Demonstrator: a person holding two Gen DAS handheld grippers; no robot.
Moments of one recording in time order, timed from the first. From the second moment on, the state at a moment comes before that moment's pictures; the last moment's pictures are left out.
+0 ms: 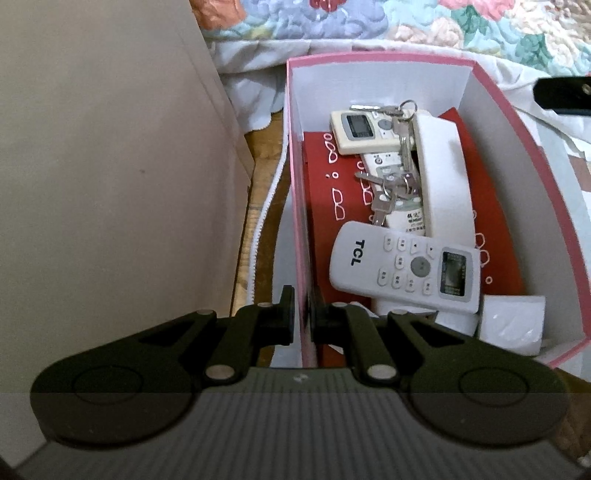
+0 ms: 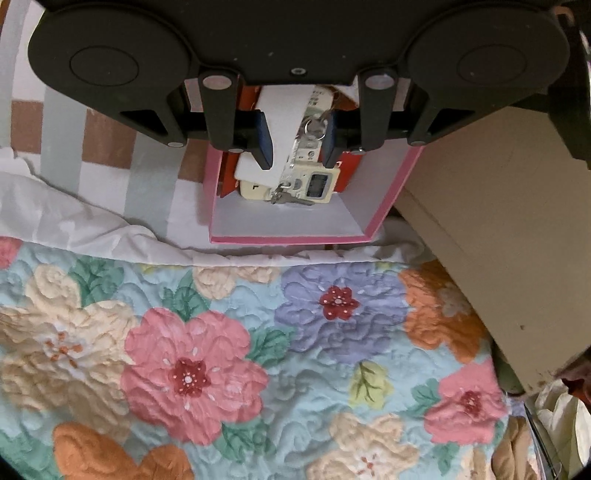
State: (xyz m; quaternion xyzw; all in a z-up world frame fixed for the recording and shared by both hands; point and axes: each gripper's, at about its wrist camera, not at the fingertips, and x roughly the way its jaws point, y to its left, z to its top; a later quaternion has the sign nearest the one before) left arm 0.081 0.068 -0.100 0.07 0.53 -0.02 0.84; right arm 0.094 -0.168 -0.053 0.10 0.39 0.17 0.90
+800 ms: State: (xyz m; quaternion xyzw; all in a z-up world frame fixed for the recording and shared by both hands) left arm -0.006 0.022 0.006 0.04 0.48 -0.06 0.87; right arm -0.032 -0.197 0.038 0.04 0.37 0.12 0.92
